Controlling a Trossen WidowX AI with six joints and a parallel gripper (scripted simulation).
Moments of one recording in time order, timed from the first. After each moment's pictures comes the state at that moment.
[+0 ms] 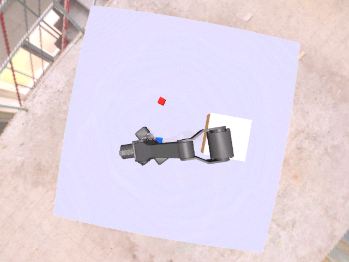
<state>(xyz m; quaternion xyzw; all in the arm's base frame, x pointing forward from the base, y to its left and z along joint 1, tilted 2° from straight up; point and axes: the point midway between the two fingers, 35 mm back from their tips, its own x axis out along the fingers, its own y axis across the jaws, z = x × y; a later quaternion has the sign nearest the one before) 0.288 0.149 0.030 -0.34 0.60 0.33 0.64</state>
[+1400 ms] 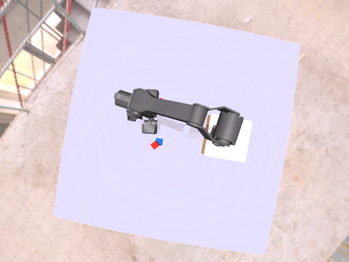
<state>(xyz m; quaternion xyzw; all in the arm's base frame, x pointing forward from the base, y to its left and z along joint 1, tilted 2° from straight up) 0.334 0.003 0.090 -0.10 0.67 0.10 0.73</state>
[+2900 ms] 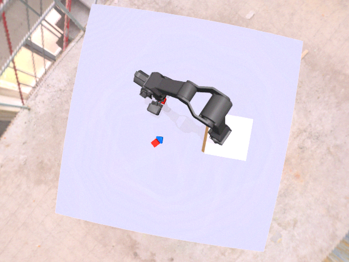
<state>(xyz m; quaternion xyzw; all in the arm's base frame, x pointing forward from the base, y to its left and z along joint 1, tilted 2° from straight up) 0.335 -0.085 0.006 0.04 0.68 -0.04 0.73</state>
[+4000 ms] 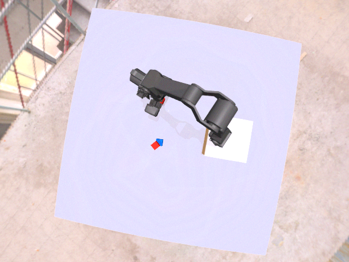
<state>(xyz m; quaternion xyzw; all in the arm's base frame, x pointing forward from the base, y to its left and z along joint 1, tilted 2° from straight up) 0.337 -0.086 0.041 0.04 0.68 -0.04 0.73</state>
